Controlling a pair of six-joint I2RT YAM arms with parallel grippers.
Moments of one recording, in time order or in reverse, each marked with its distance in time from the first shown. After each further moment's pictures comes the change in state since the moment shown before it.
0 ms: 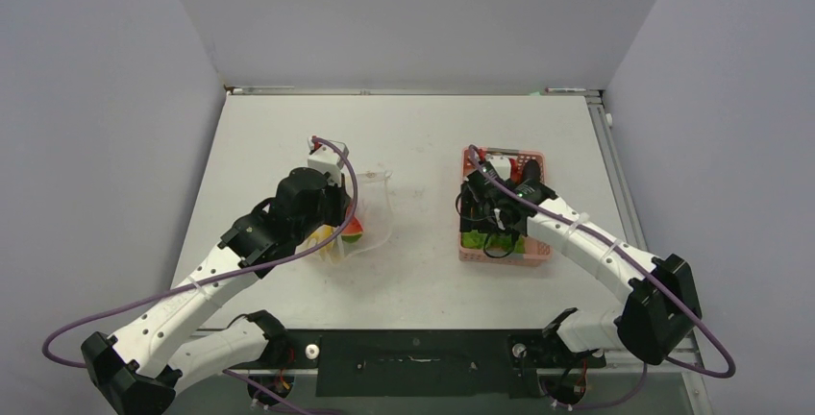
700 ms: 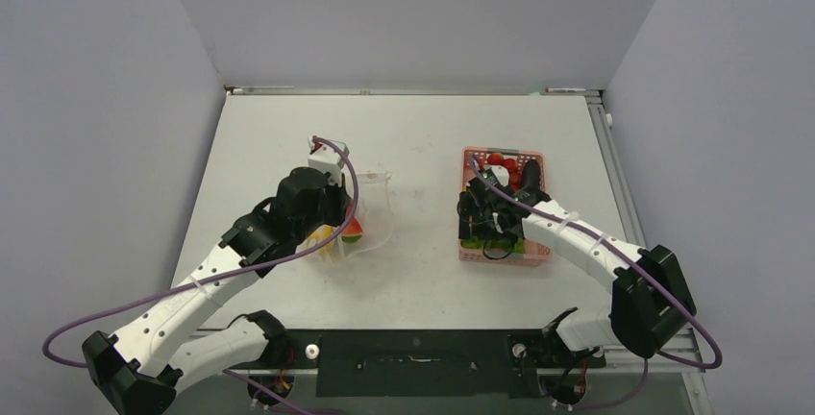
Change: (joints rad) left arm 0.003 0.005 0.000 0.000 0.001 0.000; right arm -0.050 0.042 -0.110 0.112 -0.083 -0.018
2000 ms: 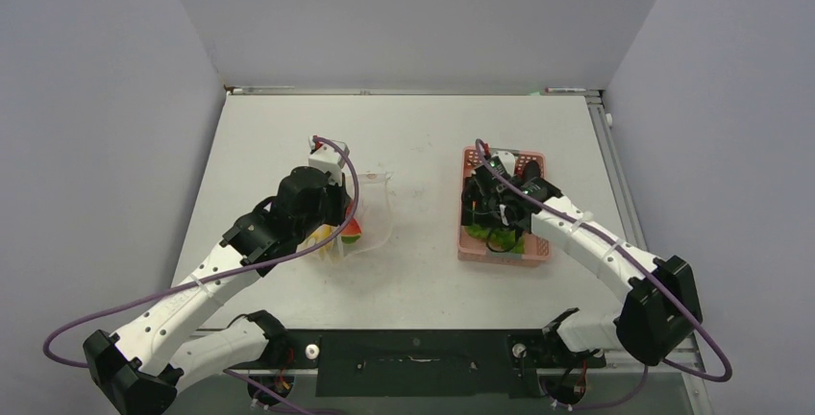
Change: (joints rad) left arm 0.005 0.008 0.000 0.000 0.002 0.000; right arm -0.014 -0.026 0.063 -0.031 0.026 -0.013
